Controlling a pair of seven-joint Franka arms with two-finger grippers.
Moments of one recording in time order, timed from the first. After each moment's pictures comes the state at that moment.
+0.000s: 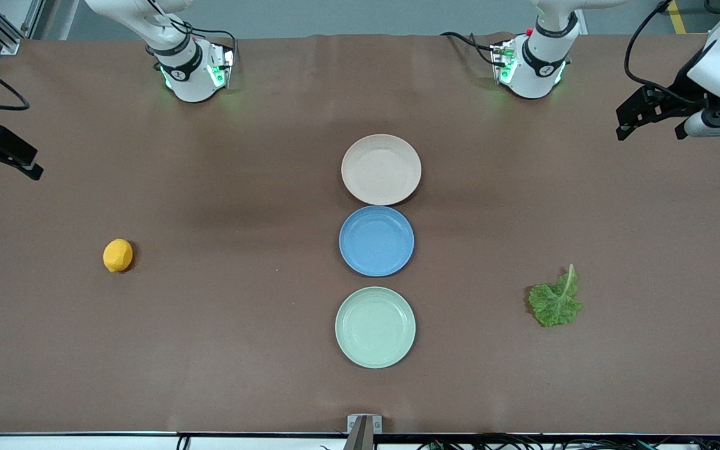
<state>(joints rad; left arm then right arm) 0.02 -0.13 -0.15 -1.65 -0.01 1.54 -0.12 0.09 -0.01 -0.12 -1.49 0.00 1.59 0.09</state>
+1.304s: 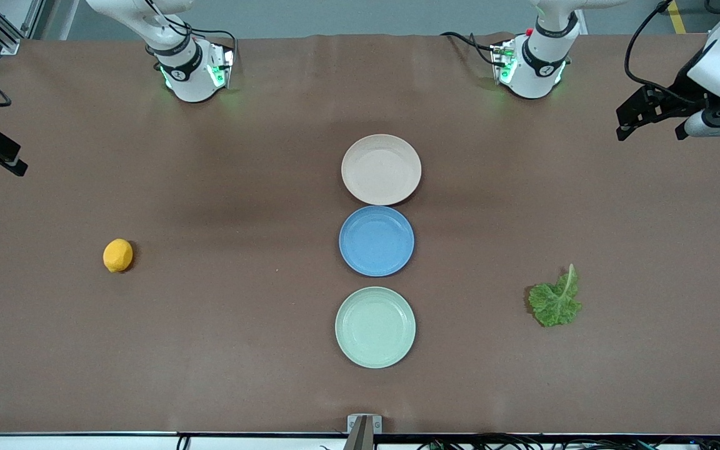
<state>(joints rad) 0.02 -0.13 -0.15 -1.65 -0.01 1.55 -0.12 0.05 0.00 -0.10 -1.48 0.00 1.57 0.03</state>
